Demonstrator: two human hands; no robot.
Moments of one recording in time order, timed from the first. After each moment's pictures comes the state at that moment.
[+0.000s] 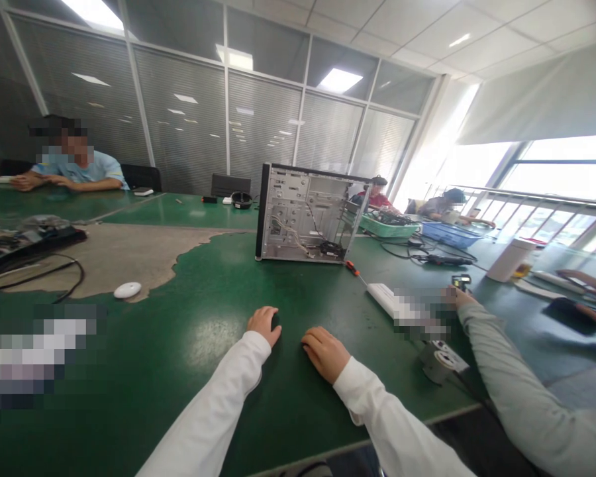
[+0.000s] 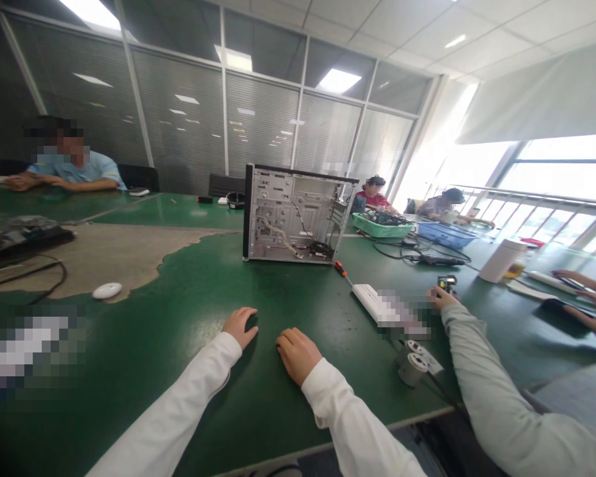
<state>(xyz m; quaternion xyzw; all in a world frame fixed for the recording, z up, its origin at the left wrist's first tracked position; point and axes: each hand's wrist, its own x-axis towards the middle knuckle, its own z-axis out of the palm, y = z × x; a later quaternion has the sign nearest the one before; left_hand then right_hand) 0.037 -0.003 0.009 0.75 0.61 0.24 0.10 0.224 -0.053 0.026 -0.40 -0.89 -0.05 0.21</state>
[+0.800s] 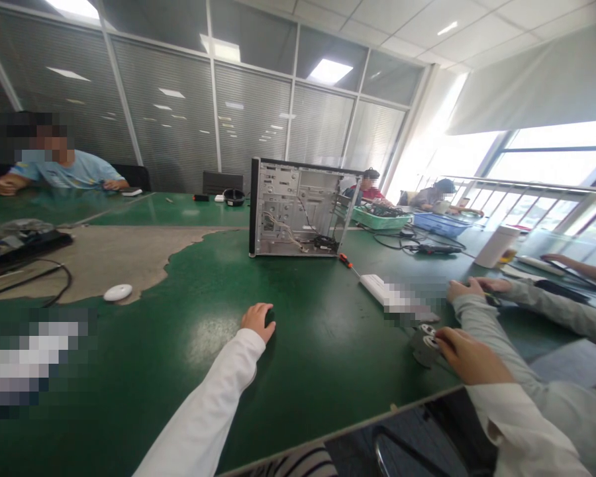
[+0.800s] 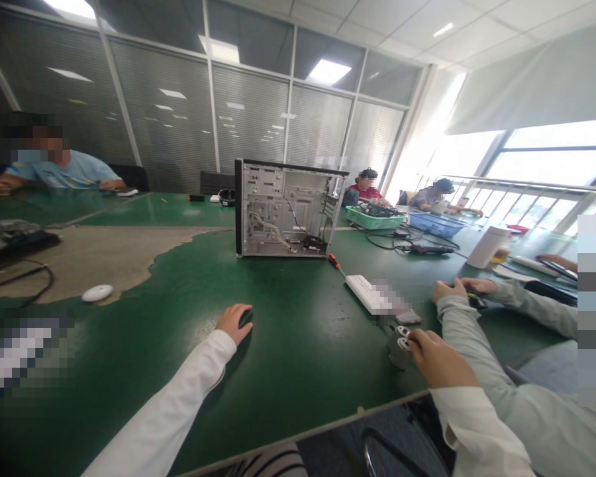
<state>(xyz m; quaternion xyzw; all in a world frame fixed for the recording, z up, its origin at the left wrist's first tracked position) 0.037 -0.004 0.008 0.75 0.61 0.23 0.09 0.467 -0.096 0.050 -0.71 -0.69 -0.10 0.11</state>
